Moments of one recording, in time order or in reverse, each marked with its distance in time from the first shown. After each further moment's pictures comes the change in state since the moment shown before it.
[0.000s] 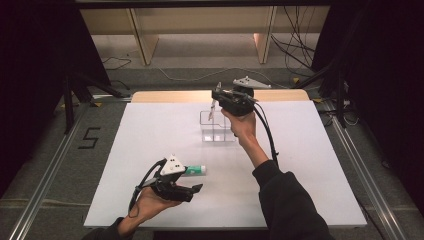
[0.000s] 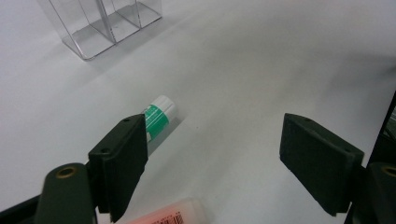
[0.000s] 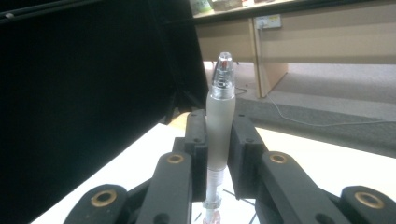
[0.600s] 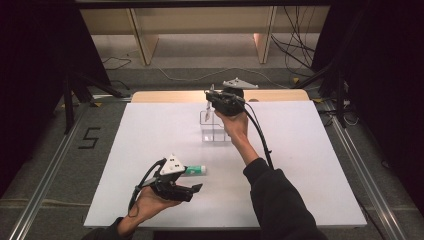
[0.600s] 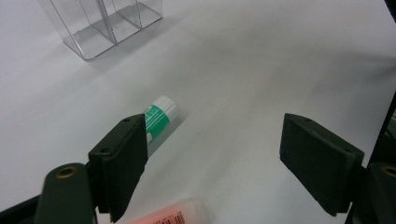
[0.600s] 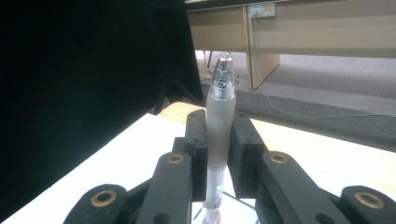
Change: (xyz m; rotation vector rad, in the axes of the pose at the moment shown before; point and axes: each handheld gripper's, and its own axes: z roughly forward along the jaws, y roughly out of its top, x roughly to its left) left arm 0.001 0.000 -0.001 -0.001 0.002 0.005; right arm 0.004 -0.010 0.029 0.045 -0.040 -0.029
